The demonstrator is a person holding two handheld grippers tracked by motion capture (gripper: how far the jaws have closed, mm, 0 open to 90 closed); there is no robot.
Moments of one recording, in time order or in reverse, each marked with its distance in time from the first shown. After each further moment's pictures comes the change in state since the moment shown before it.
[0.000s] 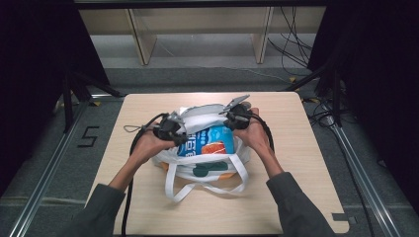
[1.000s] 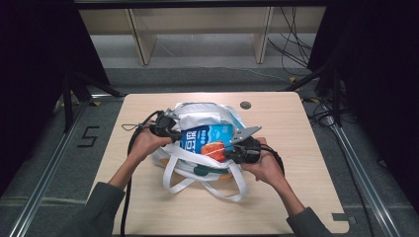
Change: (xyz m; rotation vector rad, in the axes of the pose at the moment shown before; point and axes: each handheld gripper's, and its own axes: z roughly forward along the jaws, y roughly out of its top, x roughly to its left) left arm 0.015 -0.025 -0.002 0.011 0.055 -0.064; right arm 0.056 -0.064 -0.037 -0.070 0.188 -0.060
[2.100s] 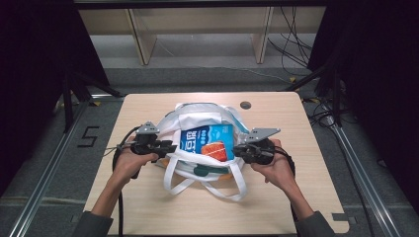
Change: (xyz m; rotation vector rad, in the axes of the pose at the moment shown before) left arm -0.020 -0.053 -0.038 -0.282 -0.103 -0.136; right arm -0.007 -0.016 -0.030 -0.090 -0.045 0.060
